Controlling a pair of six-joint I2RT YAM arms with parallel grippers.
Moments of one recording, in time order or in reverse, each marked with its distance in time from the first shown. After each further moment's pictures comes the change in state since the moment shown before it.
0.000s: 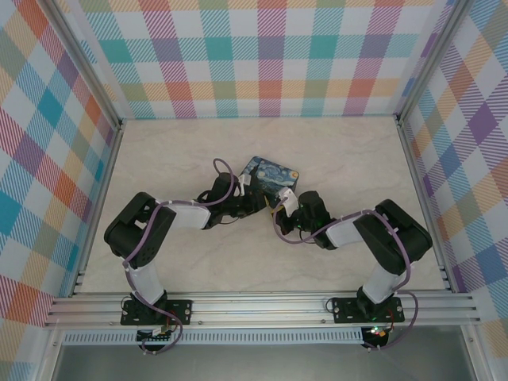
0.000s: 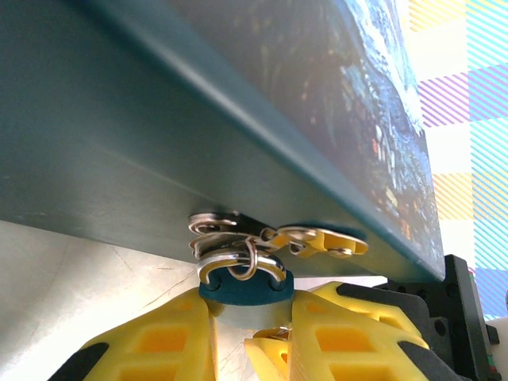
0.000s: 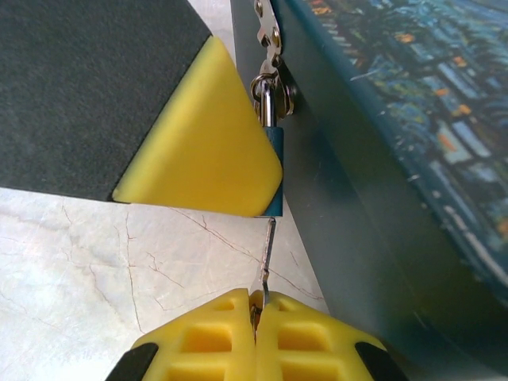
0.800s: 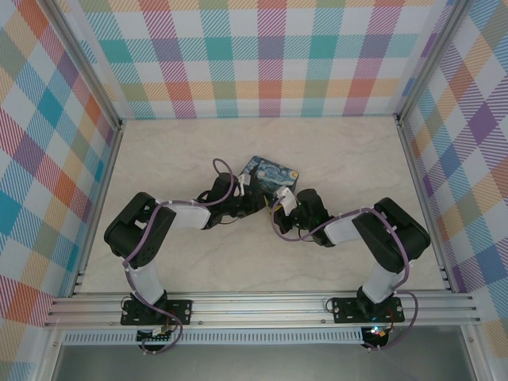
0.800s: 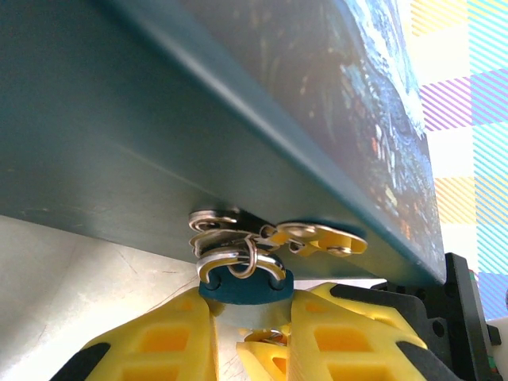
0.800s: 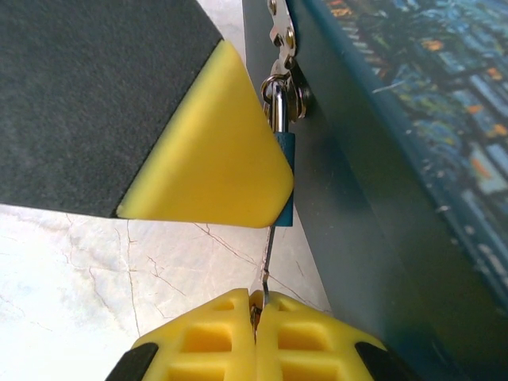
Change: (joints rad) left arm 0.000 0.000 -0.002 0.002 -0.010 0.000; right arm 0.000 0.016 0.032 -0.033 -0.019 -0.020
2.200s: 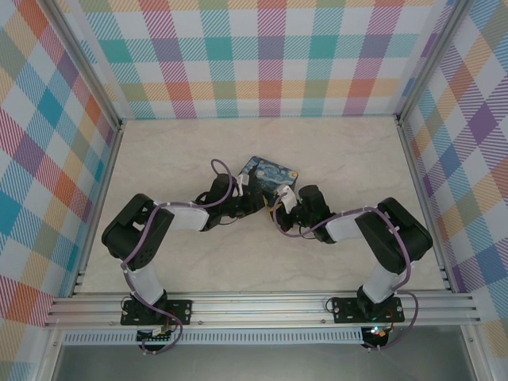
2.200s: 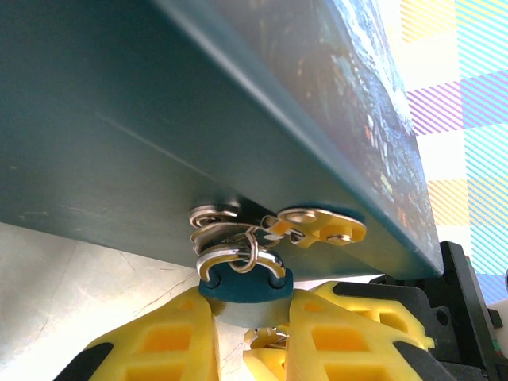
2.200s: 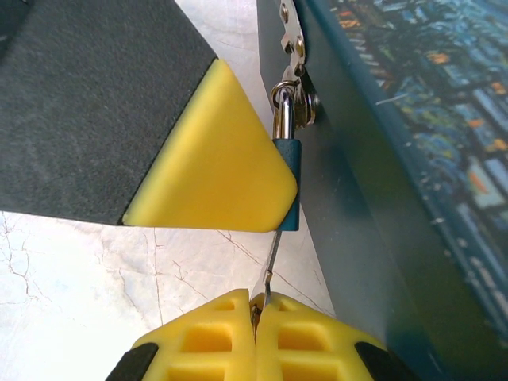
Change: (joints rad) left arm 0.000 -0.020 -0.027 0.031 -0.007 -0.003; right arm -0.027 -0.013 0.031 -0.053 -0.098 0.003
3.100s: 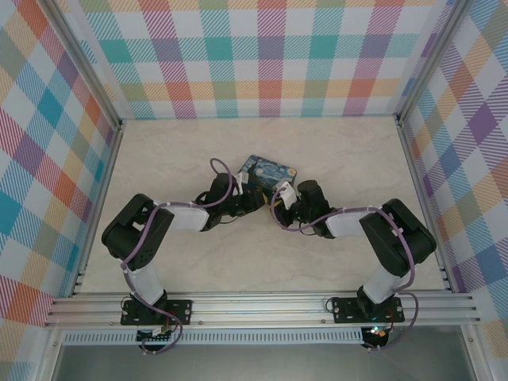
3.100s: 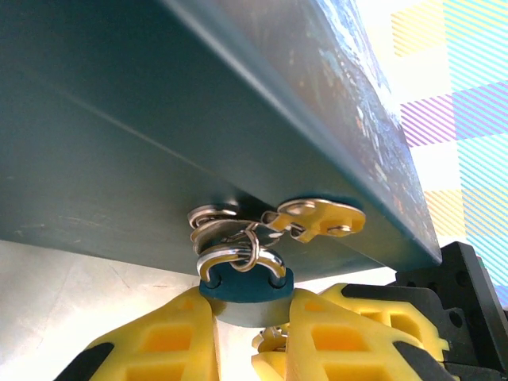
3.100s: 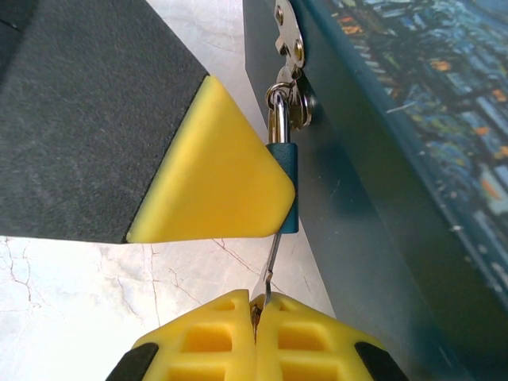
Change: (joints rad) left arm -0.001 0.000 0.000 0.027 -0.019 -0.007; right arm -0.013 -0.040 0.058 -0.141 0.006 -0.007
